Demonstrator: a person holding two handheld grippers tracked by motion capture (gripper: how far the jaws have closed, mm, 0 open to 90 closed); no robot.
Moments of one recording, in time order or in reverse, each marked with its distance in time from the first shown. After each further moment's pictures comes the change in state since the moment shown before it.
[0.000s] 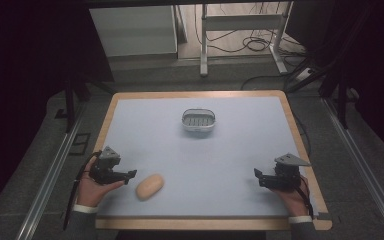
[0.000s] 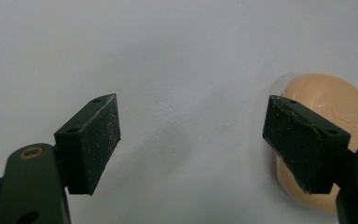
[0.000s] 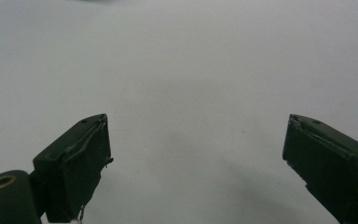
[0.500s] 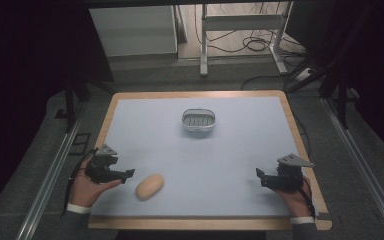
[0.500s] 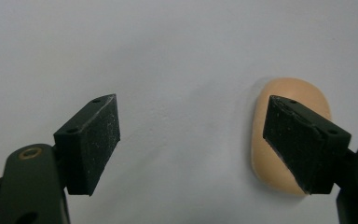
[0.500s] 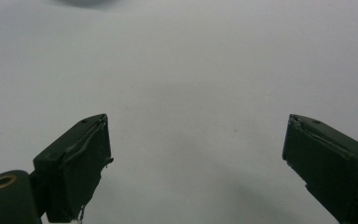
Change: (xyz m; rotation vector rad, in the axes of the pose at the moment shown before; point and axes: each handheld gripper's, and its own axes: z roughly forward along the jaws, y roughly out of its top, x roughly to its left) left arm -0.007 0.013 -0.021 0.033 -0.020 0.014; right arm -0.001 0.000 -0.005 -0.008 -0.012 0.001
